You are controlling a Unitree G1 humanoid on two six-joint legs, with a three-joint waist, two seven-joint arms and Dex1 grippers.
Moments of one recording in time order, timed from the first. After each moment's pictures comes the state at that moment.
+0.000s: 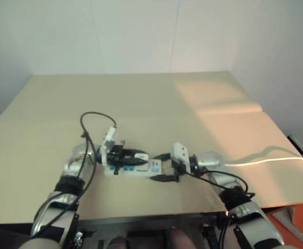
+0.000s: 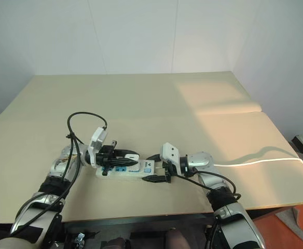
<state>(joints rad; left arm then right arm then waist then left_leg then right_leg) -0.66 0.44 -0.11 0.56 -0.46 0.11 -1.61 -0.58 -0.32 0.26 0.43 0.14 -0.05 1.26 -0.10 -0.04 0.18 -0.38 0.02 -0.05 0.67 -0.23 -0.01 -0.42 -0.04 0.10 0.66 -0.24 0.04</state>
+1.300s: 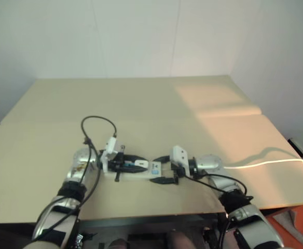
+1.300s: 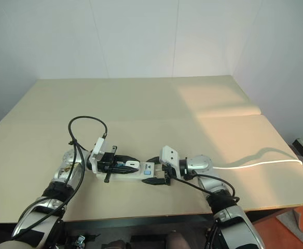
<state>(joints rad) -0.63 0.42 -0.14 0.66 -0.42 -0.18 -1.61 -0.55 -0.32 0.26 0.43 0.12 -0.08 1.24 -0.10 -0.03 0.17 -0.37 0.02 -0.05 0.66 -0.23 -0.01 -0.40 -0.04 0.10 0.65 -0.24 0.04</state>
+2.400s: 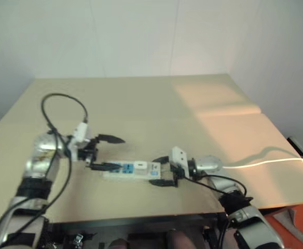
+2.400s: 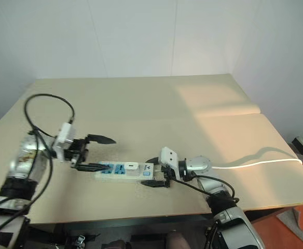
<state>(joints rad) -0.59 0.78 0.03 0.33 -0.50 -0.02 -1.61 -0.54 -0.33 0.28 0.41 0.13 -0.02 1.24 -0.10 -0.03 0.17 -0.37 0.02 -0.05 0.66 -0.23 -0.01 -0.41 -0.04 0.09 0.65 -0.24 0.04</state>
